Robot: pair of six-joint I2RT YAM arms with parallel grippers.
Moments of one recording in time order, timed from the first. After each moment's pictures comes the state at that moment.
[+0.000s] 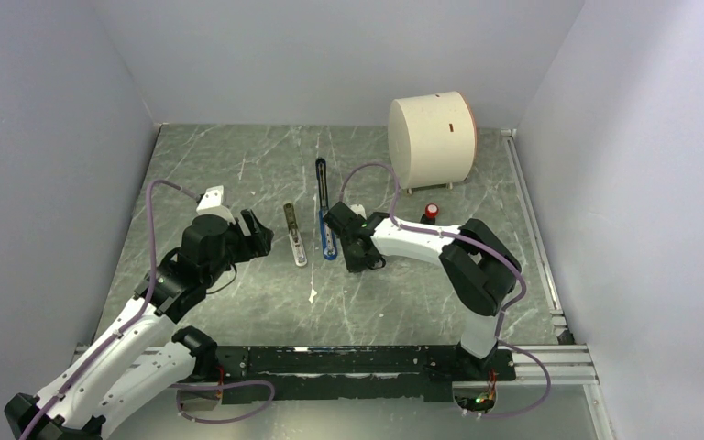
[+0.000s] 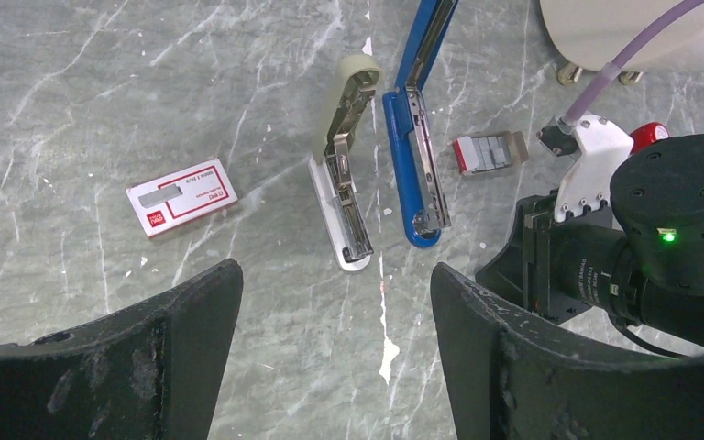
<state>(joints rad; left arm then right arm) -0.56 0.70 0.67 -0.45 -0.28 -0.60 0.86 1.83 1.15 -0.58 0.20 0.55</state>
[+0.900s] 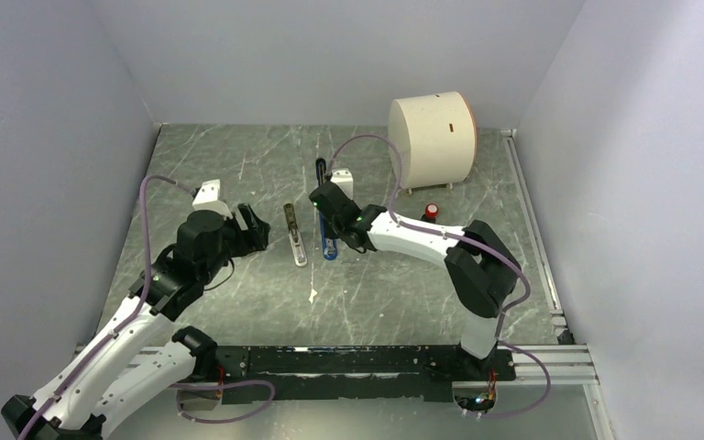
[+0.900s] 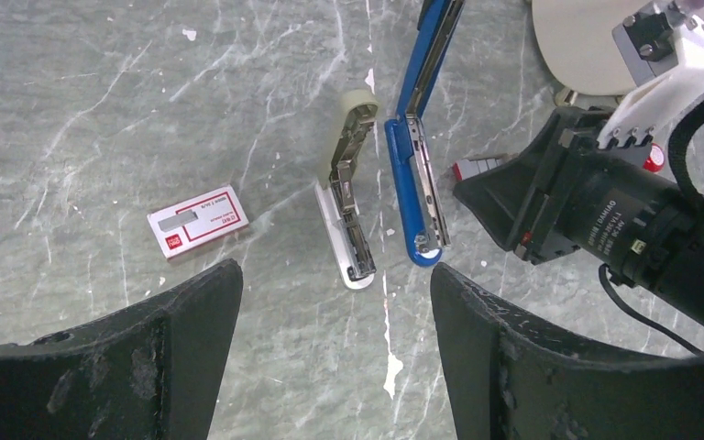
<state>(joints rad) -0.56 0.70 0.73 -0.46 -0.31 -0.56 0.89 1.80 1.25 -0.28 0.39 0.56</state>
